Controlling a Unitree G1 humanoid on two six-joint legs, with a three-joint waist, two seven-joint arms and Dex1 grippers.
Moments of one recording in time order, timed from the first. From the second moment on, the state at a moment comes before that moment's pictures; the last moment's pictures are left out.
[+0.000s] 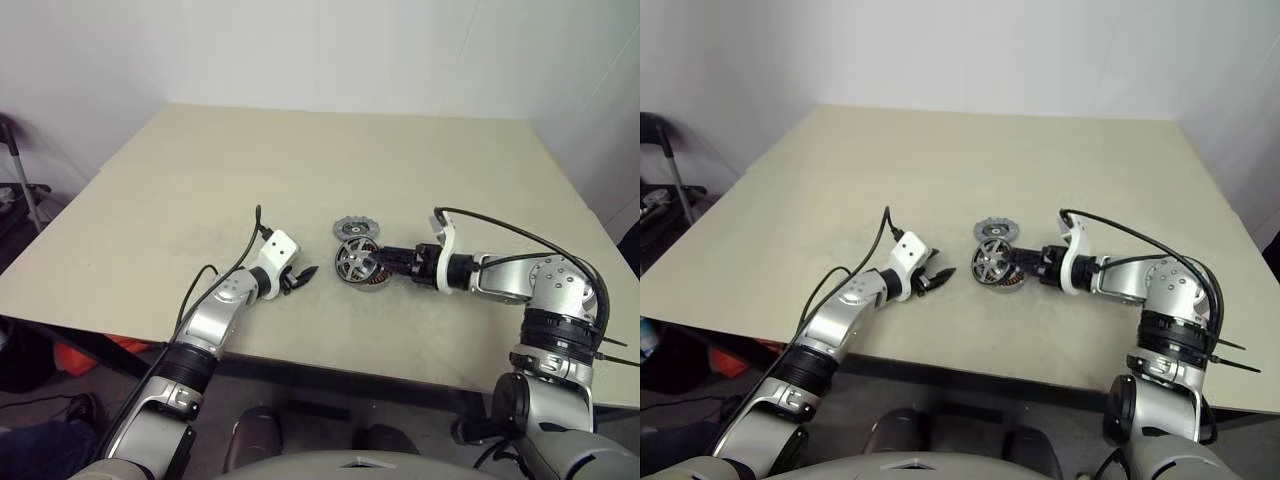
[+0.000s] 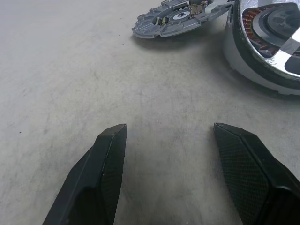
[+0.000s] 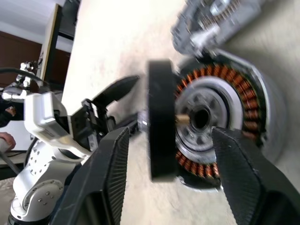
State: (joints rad) left arm -0.38 0.22 -0.22 0.27 -0.02 0.22 -0.58; right arm -0.54 -0.36 -0.47 0.07 1.02 1.60 0.12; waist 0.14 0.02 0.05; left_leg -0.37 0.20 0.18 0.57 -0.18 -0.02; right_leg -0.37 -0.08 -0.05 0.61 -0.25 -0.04
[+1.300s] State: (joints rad) left arm -0.38 0.23 -0.22 0.28 0.00 0.20 -0.59; right arm -0.42 -0.56 0.26 -0.09 0.04 0.27 0.67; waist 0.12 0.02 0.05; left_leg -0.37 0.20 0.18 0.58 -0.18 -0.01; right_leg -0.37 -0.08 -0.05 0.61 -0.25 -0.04
